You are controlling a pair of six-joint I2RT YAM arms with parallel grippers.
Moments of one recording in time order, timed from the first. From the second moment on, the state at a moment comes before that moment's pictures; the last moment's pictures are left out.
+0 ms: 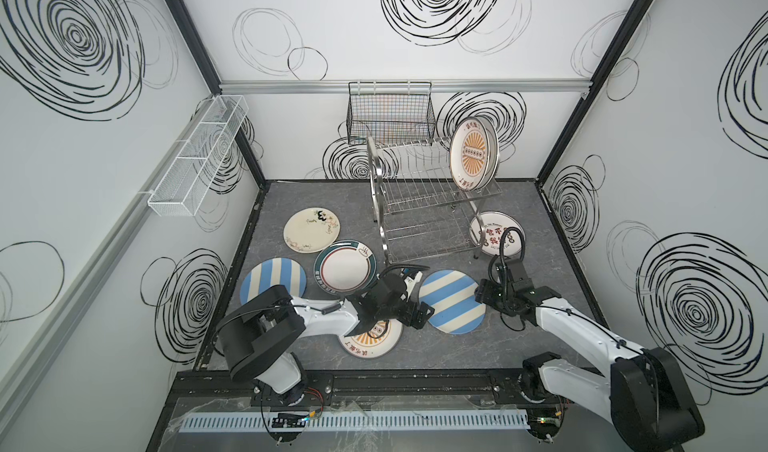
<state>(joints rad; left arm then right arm) -0.92 1.58 0.61 0.30 0.17 -0.49 0.25 1.13 0.45 -0.41 -0.03 0.66</state>
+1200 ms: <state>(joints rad) -0.94 1.69 0.66 0.39 0.28 -0.48 0.08 1.04 0.36 -0.29 -0.52 0.60</state>
